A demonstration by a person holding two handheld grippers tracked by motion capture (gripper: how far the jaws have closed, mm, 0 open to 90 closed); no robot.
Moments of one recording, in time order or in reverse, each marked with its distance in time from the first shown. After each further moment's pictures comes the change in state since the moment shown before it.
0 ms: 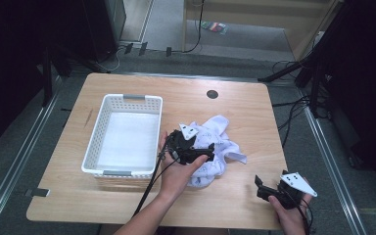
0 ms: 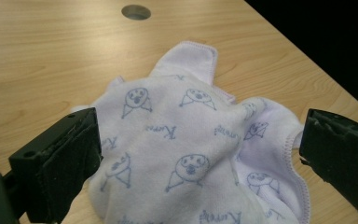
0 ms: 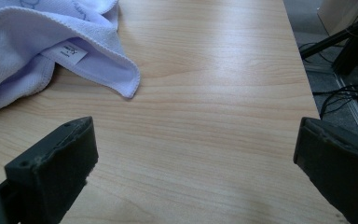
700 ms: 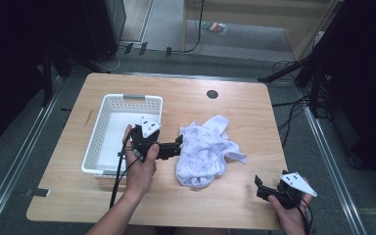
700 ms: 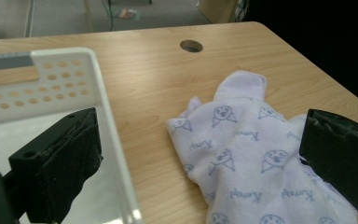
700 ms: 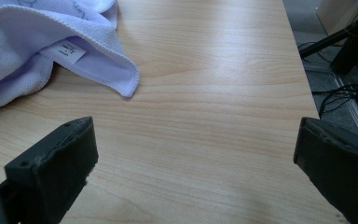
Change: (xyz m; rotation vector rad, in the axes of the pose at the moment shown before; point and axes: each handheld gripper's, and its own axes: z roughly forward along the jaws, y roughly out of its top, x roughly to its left) left arm 0.071 0.006 -0.063 -0.094 0.061 0.003; right arm 0.000 0.000 0.000 0.004 -0.003 -0.001
